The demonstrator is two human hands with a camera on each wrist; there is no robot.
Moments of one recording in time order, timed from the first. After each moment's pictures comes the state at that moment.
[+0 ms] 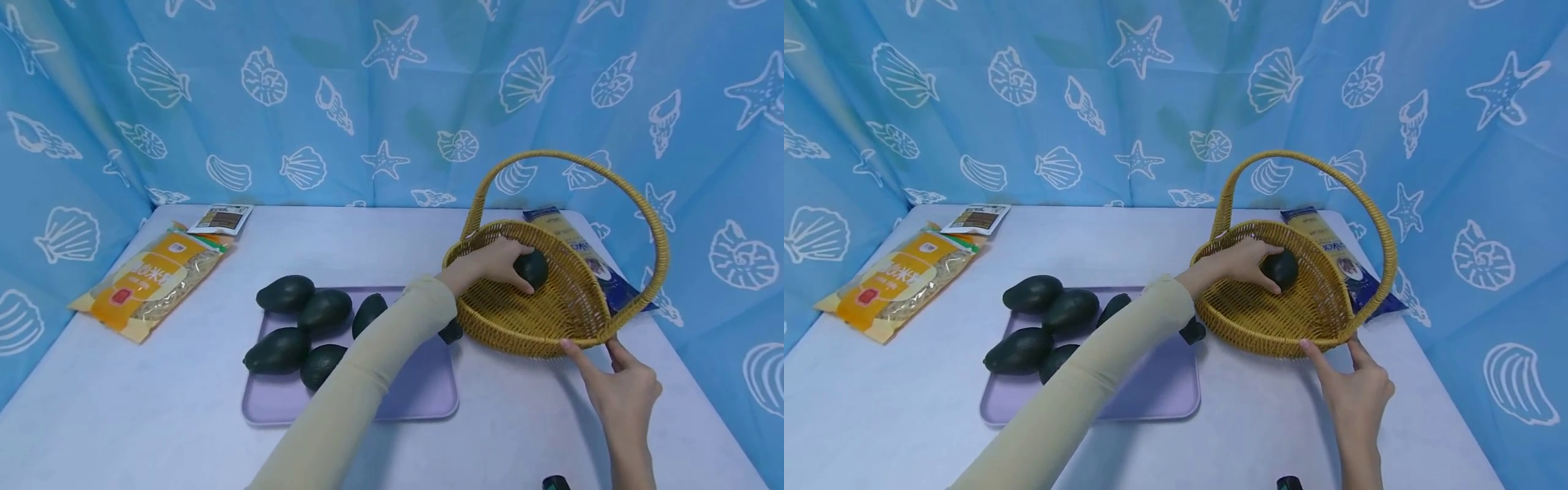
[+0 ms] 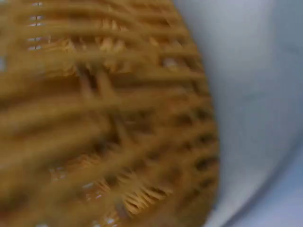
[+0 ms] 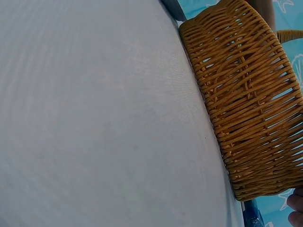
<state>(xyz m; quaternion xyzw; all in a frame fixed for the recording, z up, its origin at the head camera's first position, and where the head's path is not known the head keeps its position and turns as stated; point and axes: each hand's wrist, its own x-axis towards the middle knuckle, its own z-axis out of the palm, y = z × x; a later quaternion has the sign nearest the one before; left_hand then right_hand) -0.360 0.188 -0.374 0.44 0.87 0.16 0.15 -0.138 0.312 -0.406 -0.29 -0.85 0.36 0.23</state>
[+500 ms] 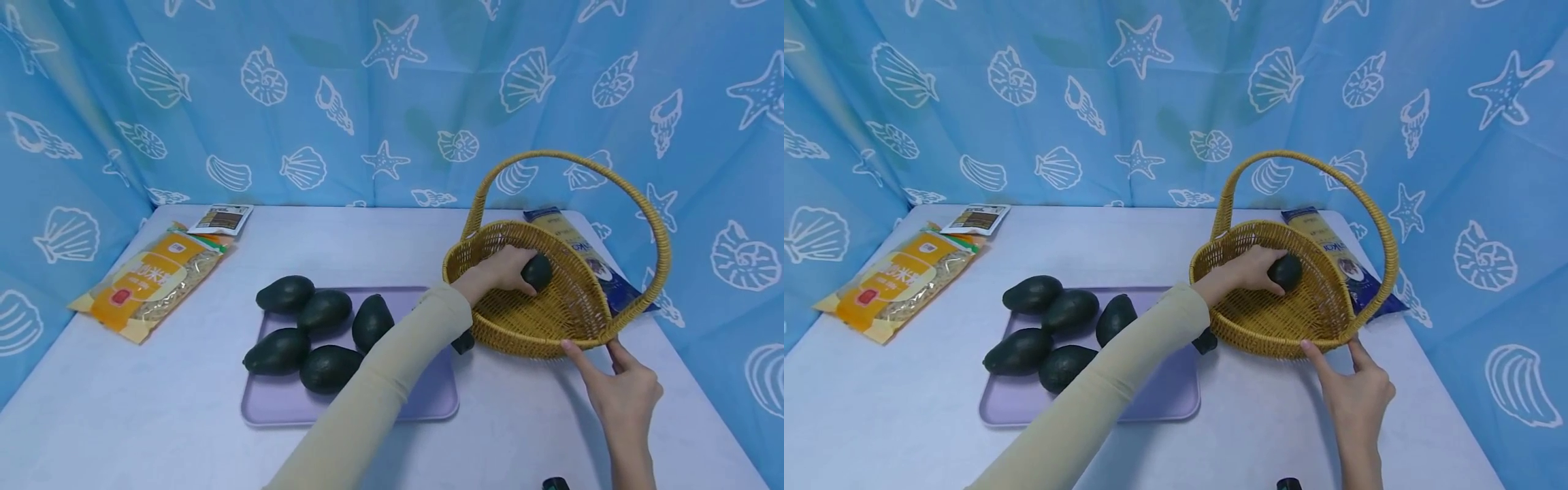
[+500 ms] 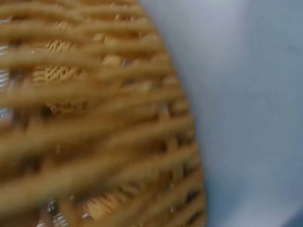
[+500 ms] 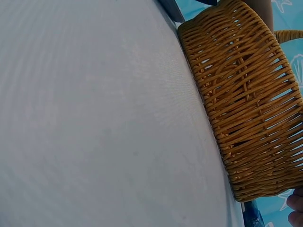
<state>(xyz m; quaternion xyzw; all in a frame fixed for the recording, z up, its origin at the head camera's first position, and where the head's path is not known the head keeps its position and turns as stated) -0.349 0.209 -0.387 0.40 0.89 0.16 0.14 -0.138 0.311 -0.408 -0.29 -0.86 0.36 0.24</state>
